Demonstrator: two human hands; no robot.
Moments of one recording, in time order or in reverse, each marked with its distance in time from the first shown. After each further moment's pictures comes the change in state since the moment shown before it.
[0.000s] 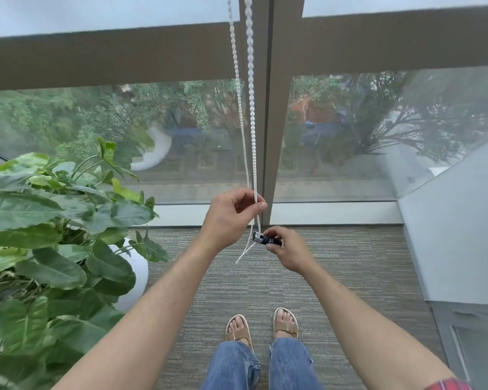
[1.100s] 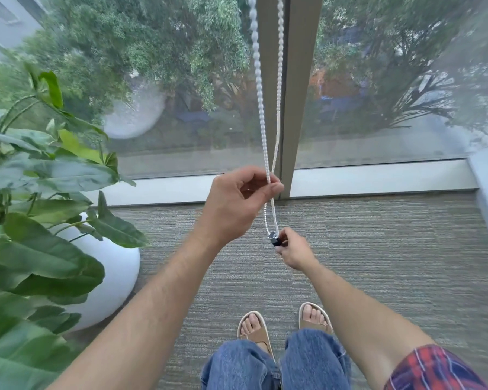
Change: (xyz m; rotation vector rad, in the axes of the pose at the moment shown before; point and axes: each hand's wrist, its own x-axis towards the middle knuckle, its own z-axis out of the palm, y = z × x) left_hand 0.028 -0.216 0.057 0.002 0.012 0.129; right_hand 0.130 0.217 0.198 0.063 -0.114 0.310
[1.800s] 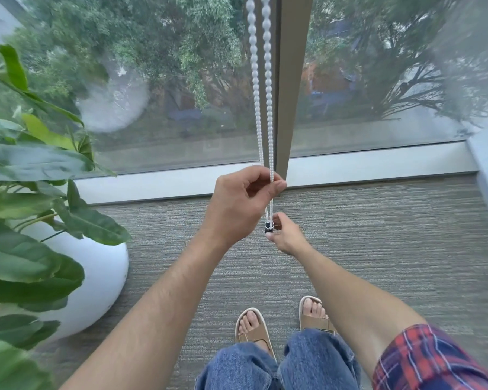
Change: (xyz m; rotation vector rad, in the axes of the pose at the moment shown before) left_hand -0.011 -0.048 0.024 0.077 -0.026 0.031; right_hand 0.039 0.015 0.023 0.112 0.051 -0.034
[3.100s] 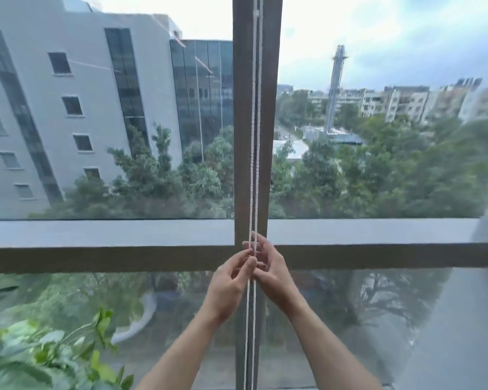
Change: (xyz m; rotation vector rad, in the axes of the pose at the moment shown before) left_hand 0.079 0.443 -0.166 -0.334 0.113 0.219; right_hand -0.364 -0.506 -0.322 0.340 0.204 -0.966
